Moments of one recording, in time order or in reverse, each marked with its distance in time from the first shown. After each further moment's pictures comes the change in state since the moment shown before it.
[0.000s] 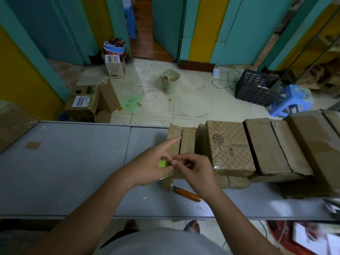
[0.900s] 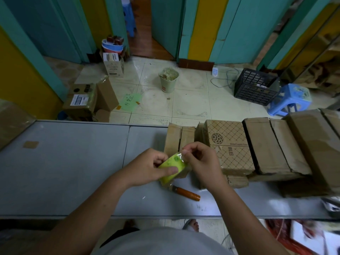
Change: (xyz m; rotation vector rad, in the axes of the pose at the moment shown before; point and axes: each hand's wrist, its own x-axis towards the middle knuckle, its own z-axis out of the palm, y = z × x) left_hand -0.007 -0.011 0.004 -0.224 0.009 0.005; right_hand 0.015 -0.004 -0.019 0.013 0.113 0.027
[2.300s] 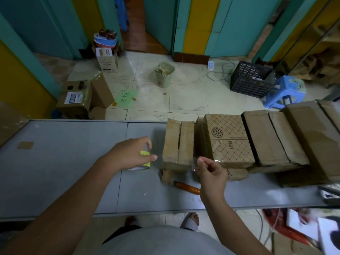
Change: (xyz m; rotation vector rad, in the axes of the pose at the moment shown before) left_hand 0.015 -0.047 -0.061 0.688 0.052 -0.216; right_hand -0.044 0.057 0.024 0.296 0.560 0.360
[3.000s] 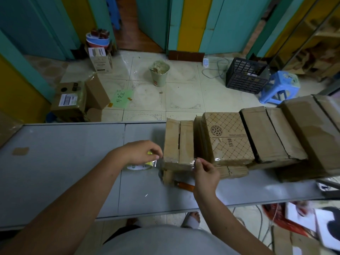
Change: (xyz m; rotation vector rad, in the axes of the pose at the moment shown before) left_hand 0.039 0.009 0.003 -0.054 -0.308 0.175; right_hand 0.006 0.022 0.025 0.061 0.183 0.158
